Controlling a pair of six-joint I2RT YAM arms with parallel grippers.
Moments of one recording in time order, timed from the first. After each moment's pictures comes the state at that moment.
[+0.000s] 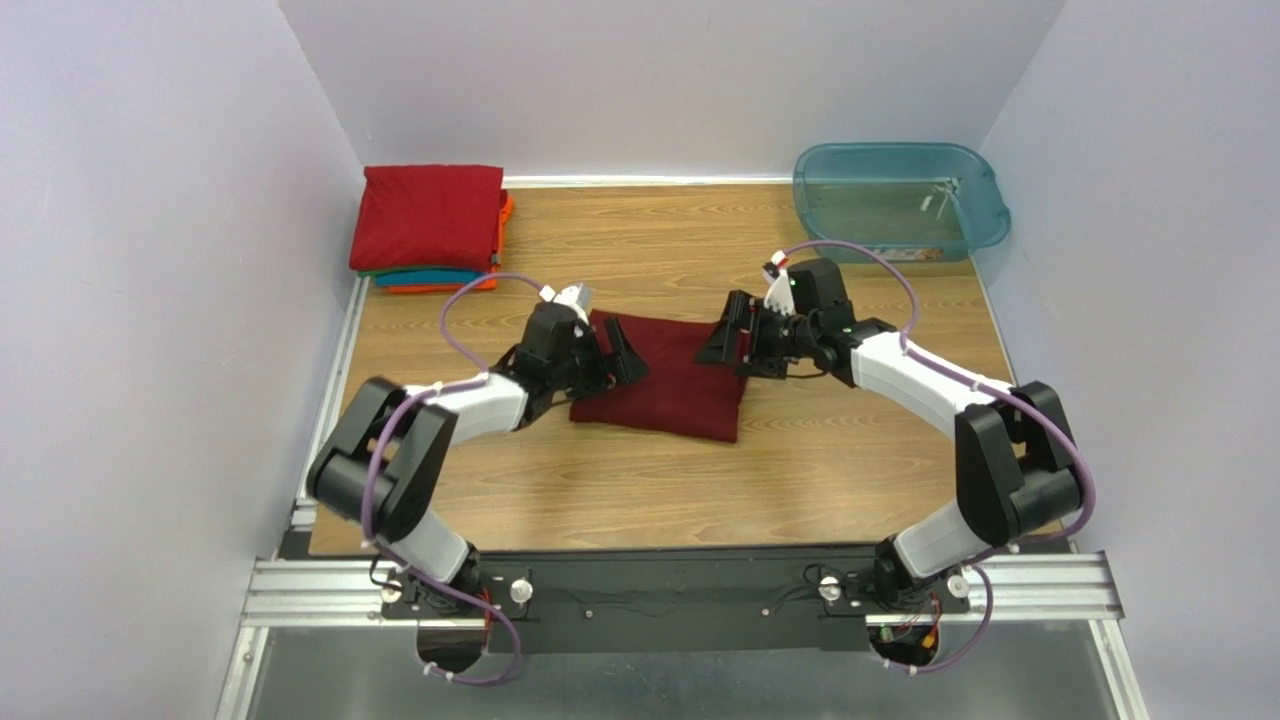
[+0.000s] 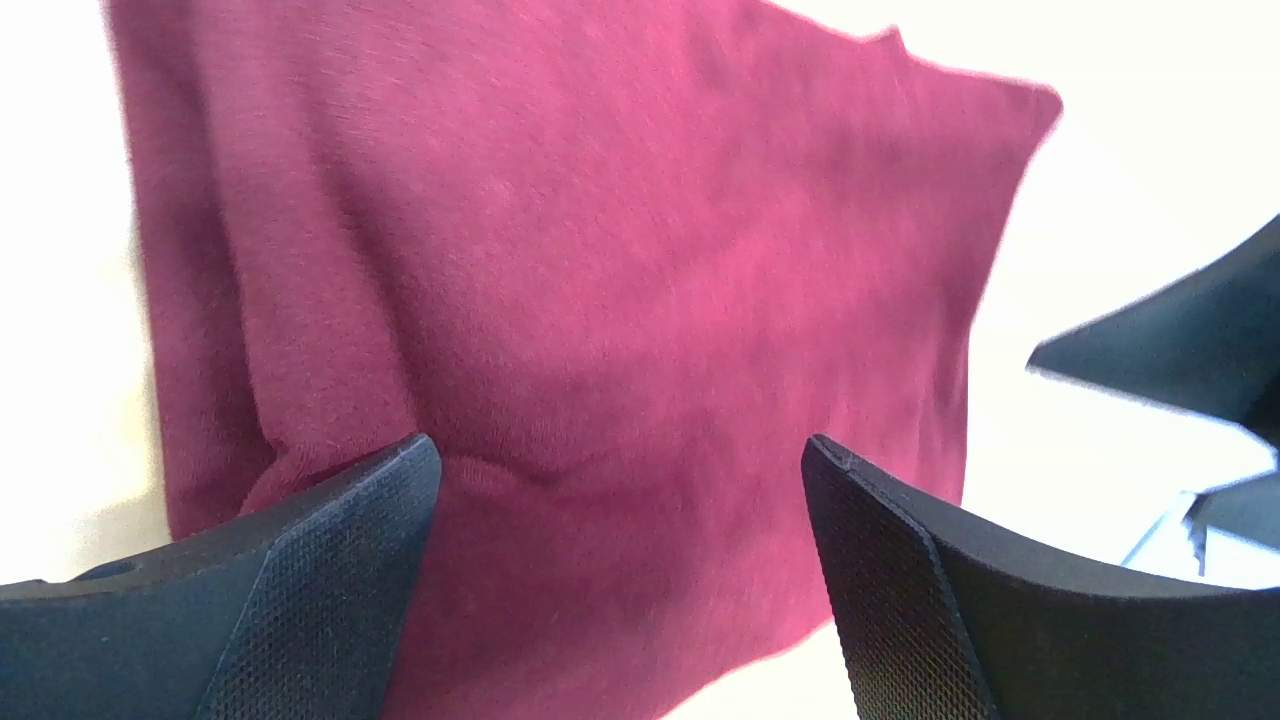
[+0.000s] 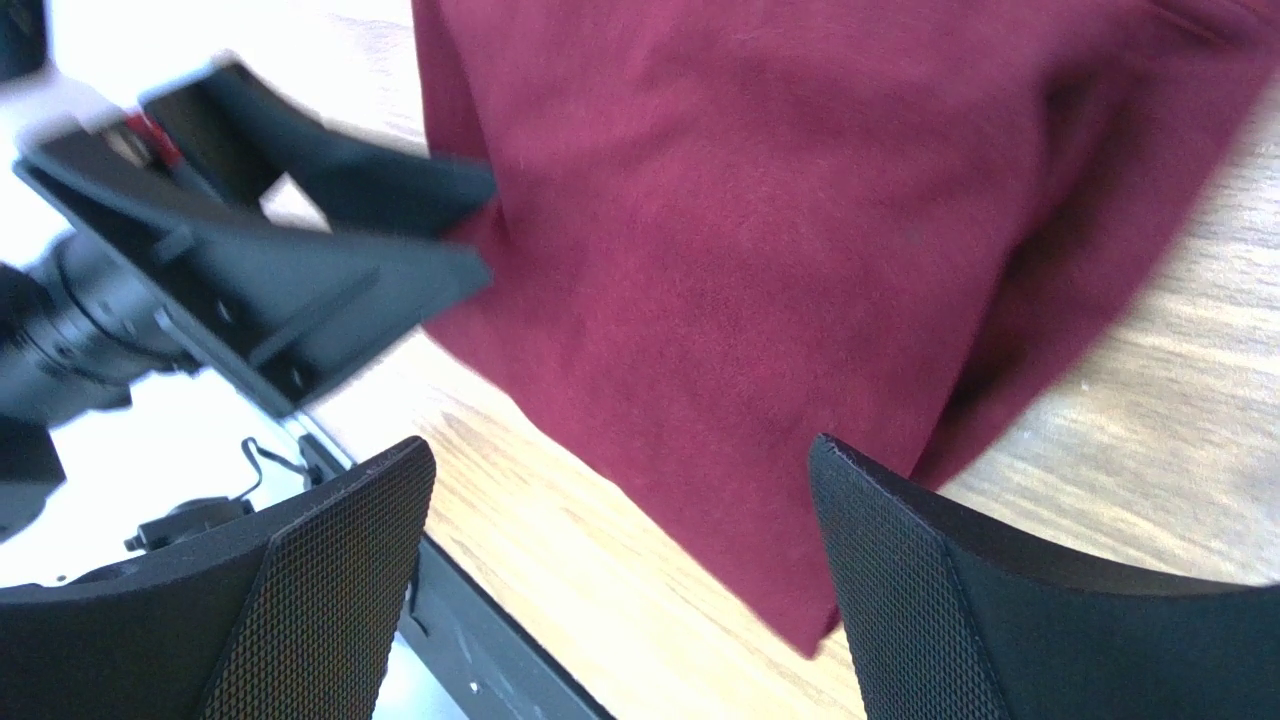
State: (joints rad) left arm -0.46 1.62 0.71 0.30 0.24 -0.68; right arm 0.39 1.55 0.92 -0.14 -0.49 0.60
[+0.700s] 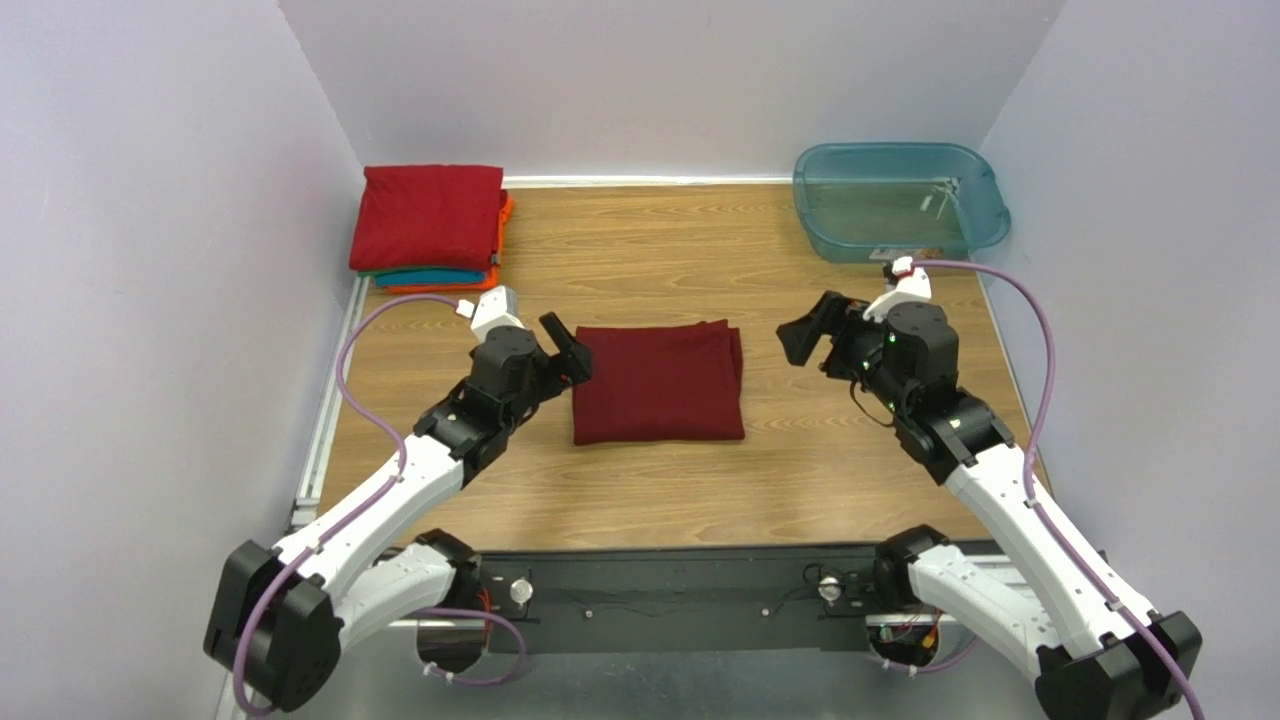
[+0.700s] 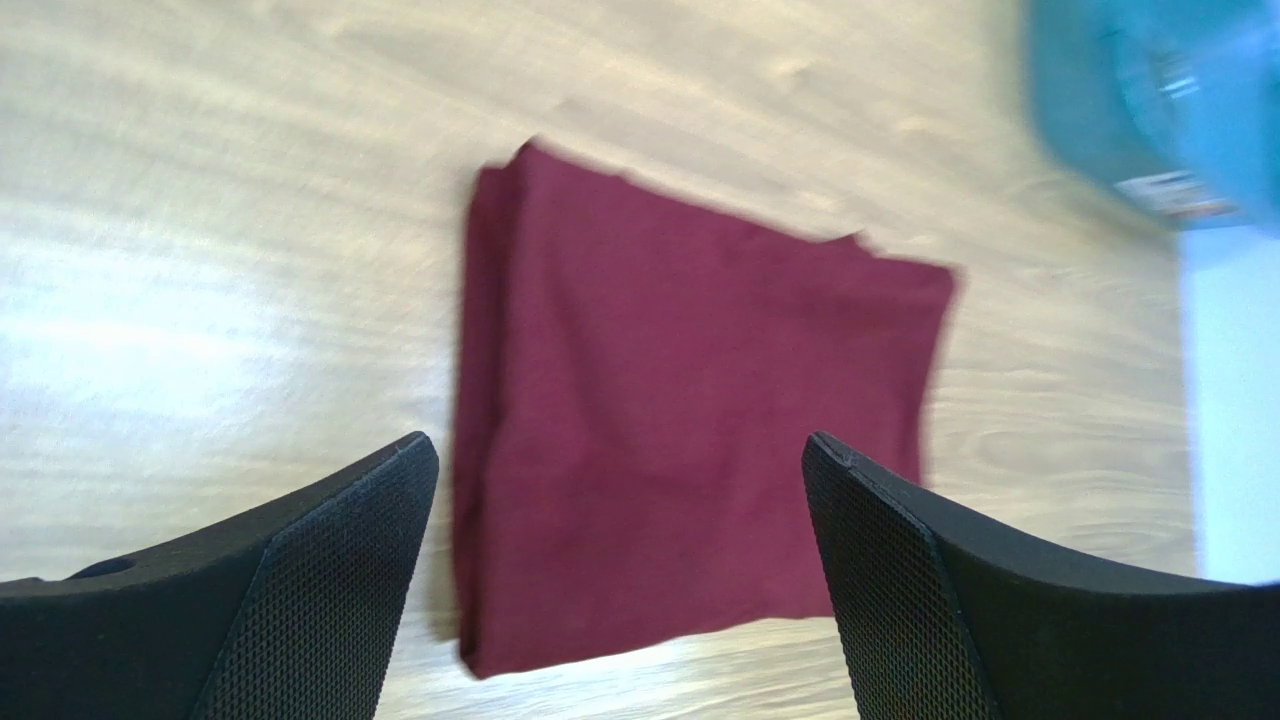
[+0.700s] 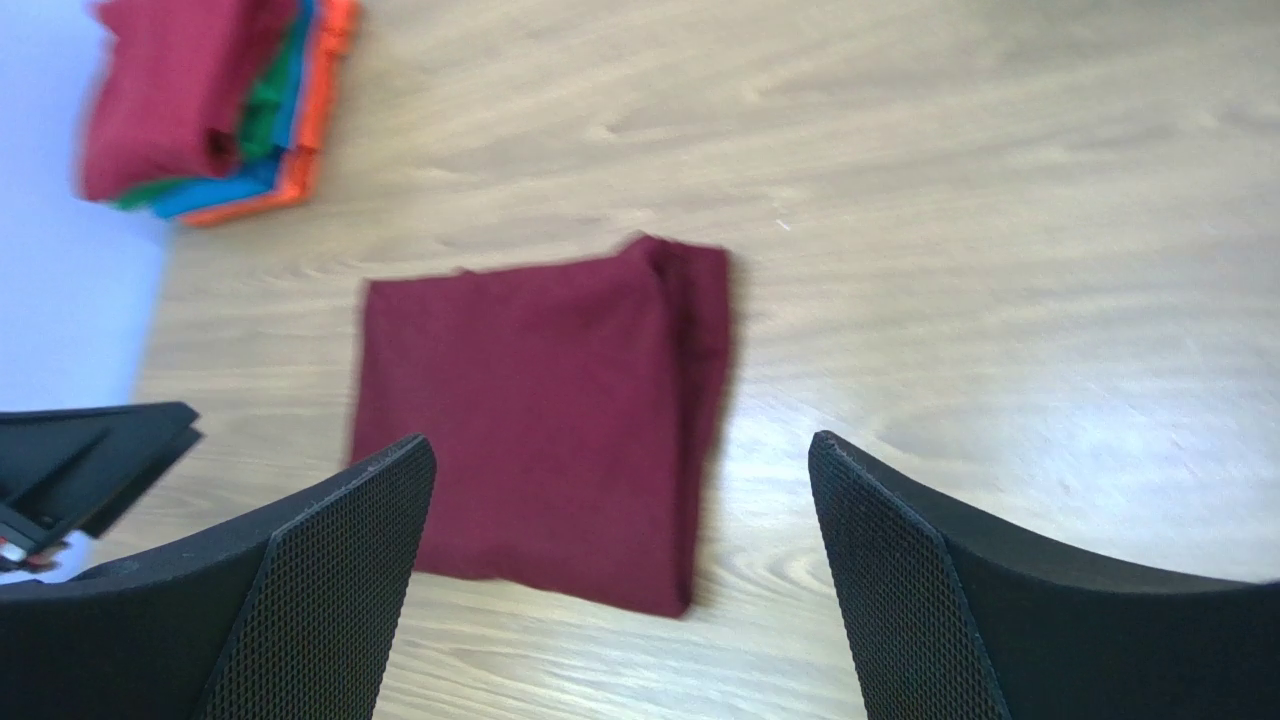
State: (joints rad) left arm -0.53 0.96 0.60 -0.11 -0.26 -0.78; right arm 0.38 0.84 0.77 -0.27 0.05 0.51
